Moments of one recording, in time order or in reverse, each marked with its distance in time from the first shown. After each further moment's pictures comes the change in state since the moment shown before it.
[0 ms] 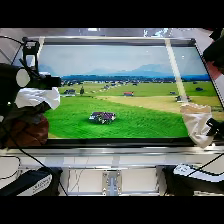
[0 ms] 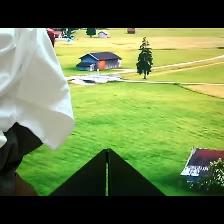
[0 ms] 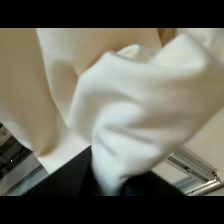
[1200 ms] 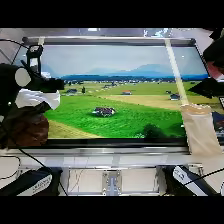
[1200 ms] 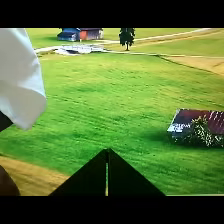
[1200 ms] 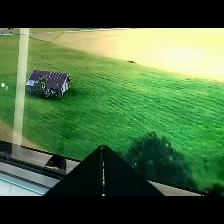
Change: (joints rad) left arm -0.003 -0.001 0.000 -0.102 -0.063 -0.001; right arm 0.336 0.274 0.310 0.760 0.037 -0.366
